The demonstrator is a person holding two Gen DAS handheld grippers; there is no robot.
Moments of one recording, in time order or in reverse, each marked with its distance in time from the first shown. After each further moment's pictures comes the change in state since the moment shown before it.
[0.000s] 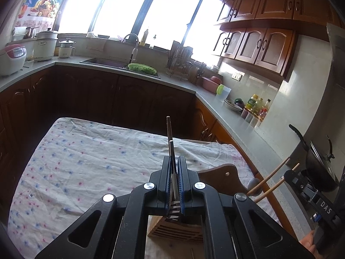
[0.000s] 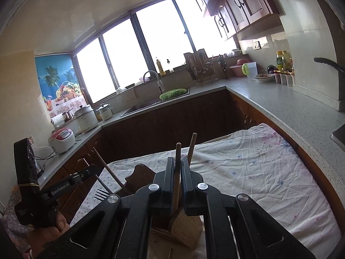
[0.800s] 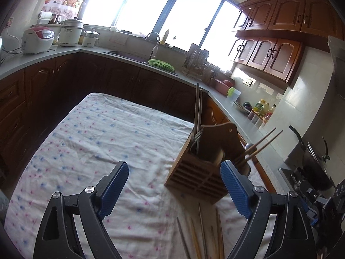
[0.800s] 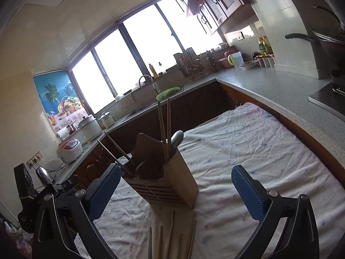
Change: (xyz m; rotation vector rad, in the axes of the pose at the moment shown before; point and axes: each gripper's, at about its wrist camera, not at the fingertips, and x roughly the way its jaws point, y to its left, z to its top) left arm -0.123 0.019 -0.091 -0.097 0.000 0.058; right arm -0.079 -0.030 -0.061 0.140 -0.003 0.014
